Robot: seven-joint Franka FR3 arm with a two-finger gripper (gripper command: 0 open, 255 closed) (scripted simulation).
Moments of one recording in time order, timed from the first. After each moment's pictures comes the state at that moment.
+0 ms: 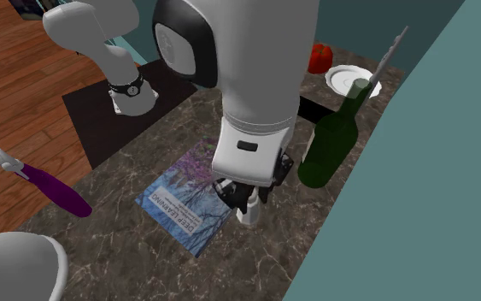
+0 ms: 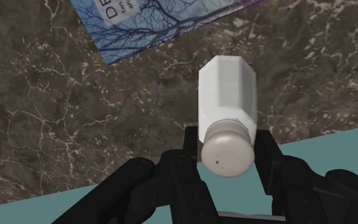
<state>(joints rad) 0.01 0.40 0.10 -1.58 -0.18 2.10 0.32</state>
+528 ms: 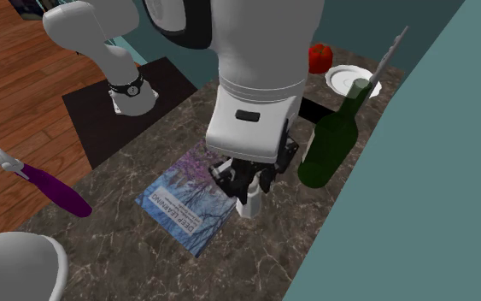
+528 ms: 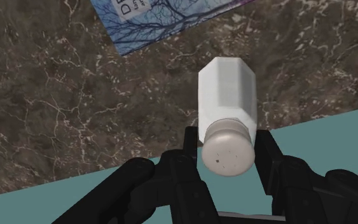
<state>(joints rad) 0.01 0.37 0.10 -1.51 -0.17 2.00 0.31</state>
